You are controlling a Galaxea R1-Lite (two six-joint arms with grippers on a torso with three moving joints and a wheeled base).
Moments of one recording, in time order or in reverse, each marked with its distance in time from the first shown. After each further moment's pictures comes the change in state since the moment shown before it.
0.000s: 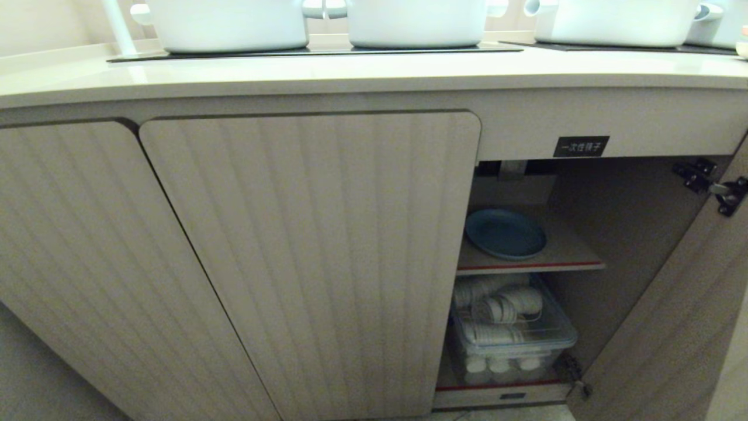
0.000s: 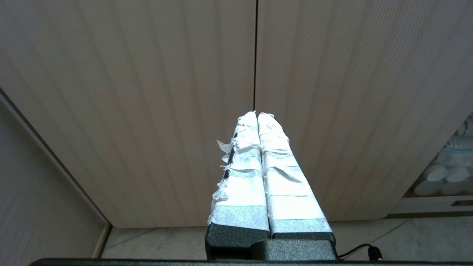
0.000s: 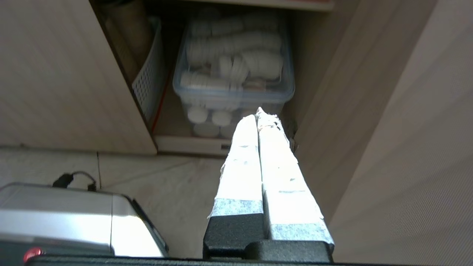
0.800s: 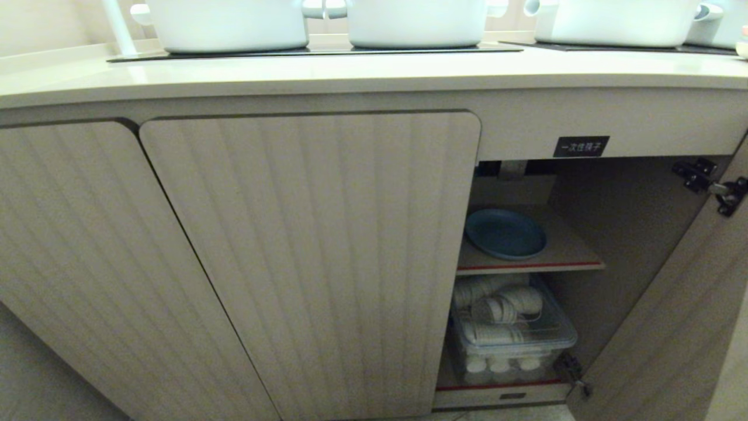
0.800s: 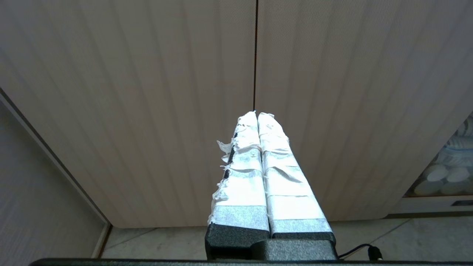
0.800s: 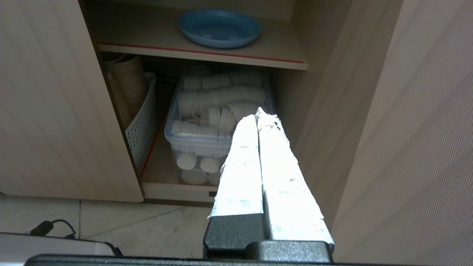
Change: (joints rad) left arm 0.000 0.000 0.000 0.000 0.000 0.000; right arm -0.023 -0.212 0.002 -0.002 0.005 -0.032
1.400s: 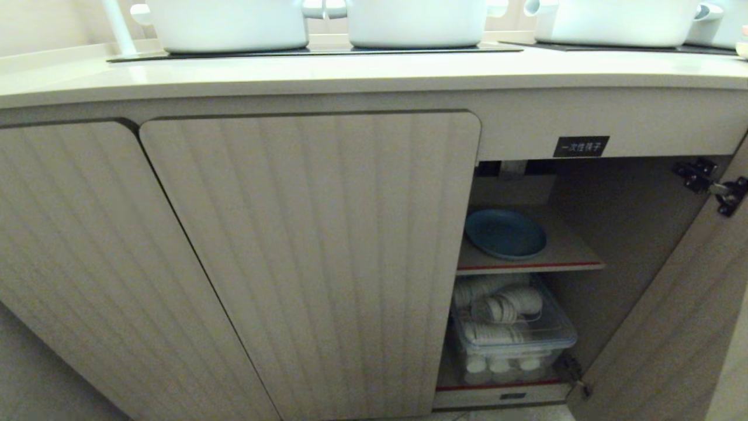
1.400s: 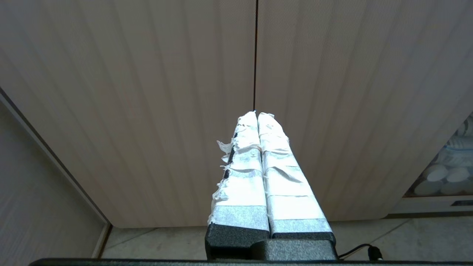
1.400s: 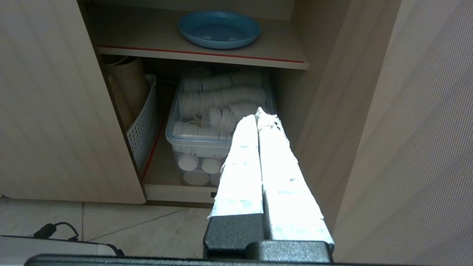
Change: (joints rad) left arm 0.000 0.000 0.000 0.000 0.000 0.000; right arm -0.001 -0.010 -0.002 0.004 -0.003 0.015
